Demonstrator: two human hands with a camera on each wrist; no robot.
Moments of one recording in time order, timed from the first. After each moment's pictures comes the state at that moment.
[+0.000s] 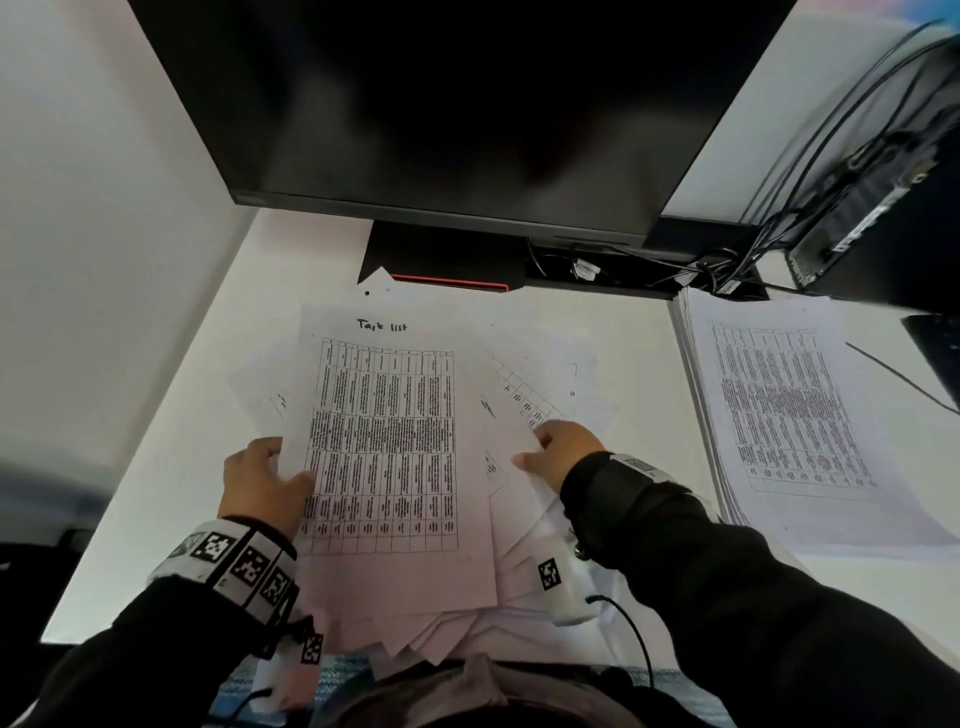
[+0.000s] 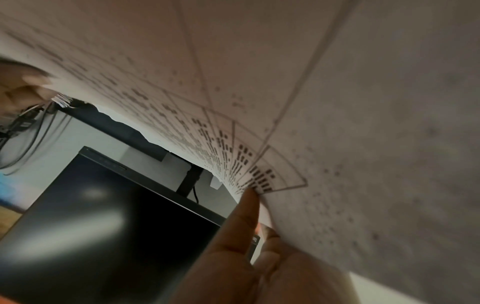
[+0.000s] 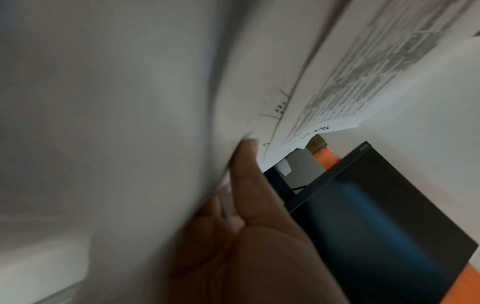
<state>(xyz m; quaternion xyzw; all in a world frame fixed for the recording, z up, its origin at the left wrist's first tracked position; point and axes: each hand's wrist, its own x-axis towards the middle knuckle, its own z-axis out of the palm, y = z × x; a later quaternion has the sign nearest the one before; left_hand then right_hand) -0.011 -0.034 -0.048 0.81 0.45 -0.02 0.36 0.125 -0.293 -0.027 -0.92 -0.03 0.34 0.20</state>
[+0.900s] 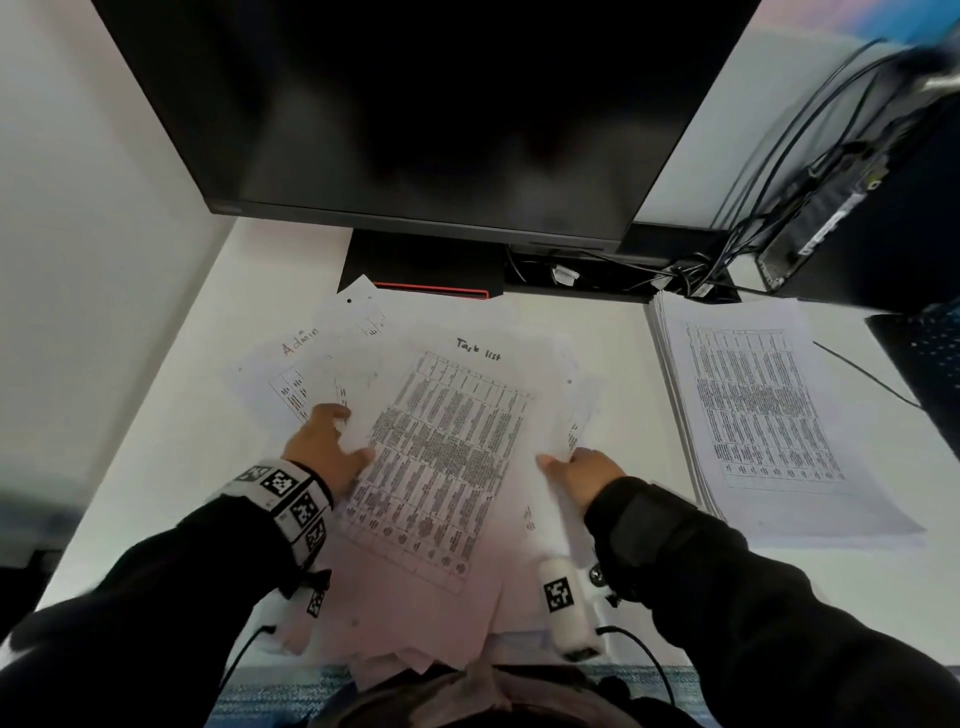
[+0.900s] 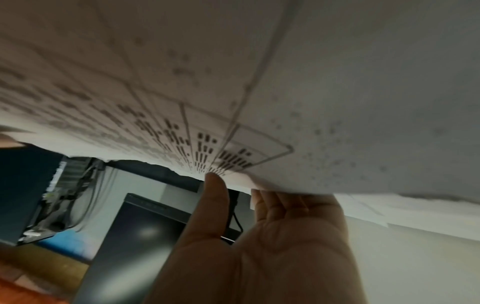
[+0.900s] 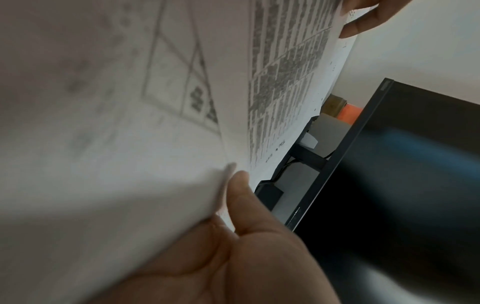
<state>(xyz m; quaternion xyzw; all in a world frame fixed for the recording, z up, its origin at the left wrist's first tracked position) 0.045 -0.065 -0.039 0.86 0.32 -0.14 0.37 0.109 -0.326 -0.012 -0.87 0.14 0.37 0.31</state>
